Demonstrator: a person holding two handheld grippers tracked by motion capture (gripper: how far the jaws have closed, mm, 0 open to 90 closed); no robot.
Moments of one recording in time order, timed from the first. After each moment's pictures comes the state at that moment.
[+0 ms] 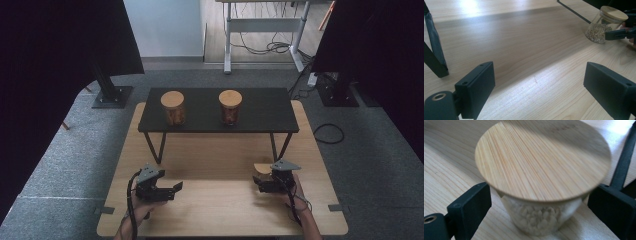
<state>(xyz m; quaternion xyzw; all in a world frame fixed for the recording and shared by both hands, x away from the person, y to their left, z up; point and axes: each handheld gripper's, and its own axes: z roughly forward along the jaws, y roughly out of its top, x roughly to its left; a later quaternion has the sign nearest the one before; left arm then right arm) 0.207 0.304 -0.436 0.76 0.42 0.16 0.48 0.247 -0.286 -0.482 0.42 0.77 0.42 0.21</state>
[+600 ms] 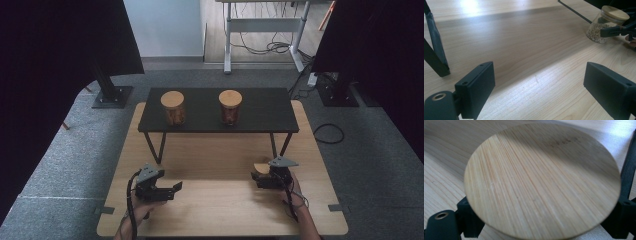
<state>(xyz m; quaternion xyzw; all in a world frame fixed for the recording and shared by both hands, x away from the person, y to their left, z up) 0.207 0.304 -0.436 0.75 0.42 0.16 0.48 0.257 -0.282 -0.483 0.43 0.77 0.43 0.21</state>
